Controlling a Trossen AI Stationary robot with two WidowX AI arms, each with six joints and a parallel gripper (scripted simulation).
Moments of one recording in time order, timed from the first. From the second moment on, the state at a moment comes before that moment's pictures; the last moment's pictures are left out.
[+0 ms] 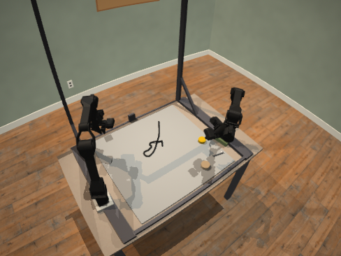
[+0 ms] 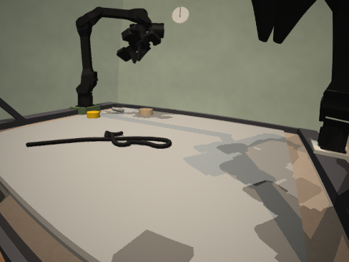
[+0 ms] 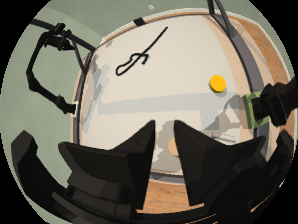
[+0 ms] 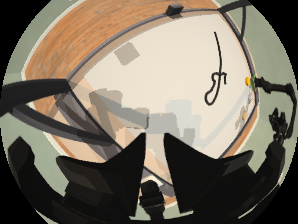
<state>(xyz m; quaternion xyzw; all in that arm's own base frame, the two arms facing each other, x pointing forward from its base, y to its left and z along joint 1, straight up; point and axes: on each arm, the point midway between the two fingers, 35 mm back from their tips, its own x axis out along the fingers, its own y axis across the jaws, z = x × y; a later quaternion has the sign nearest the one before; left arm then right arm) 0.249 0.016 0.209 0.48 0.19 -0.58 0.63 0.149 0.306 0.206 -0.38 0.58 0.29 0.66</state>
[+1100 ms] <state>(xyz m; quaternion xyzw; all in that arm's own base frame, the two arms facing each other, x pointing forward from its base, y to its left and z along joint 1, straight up) 0.354 -0.204 0.085 0.63 0.25 -0.63 0.38 0.149 0.306 0.206 -0.38 0.58 0.29 0.66</state>
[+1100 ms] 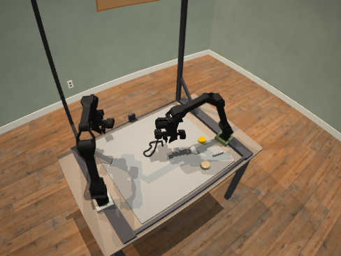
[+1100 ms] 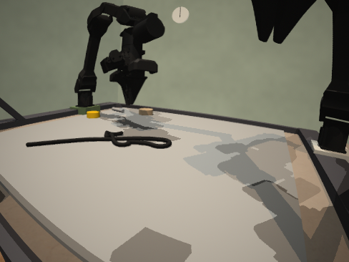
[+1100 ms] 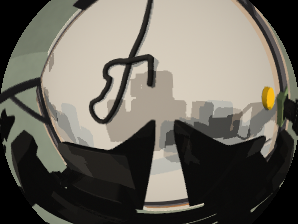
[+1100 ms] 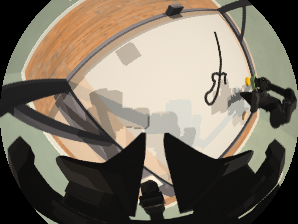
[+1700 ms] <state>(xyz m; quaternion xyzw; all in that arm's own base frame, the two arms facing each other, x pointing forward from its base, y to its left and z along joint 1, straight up) 0.350 -0.254 0.064 0.67 0.25 -0.61 0.36 0.149 0.306 0.206 -0.38 0.58 0.29 0.66</state>
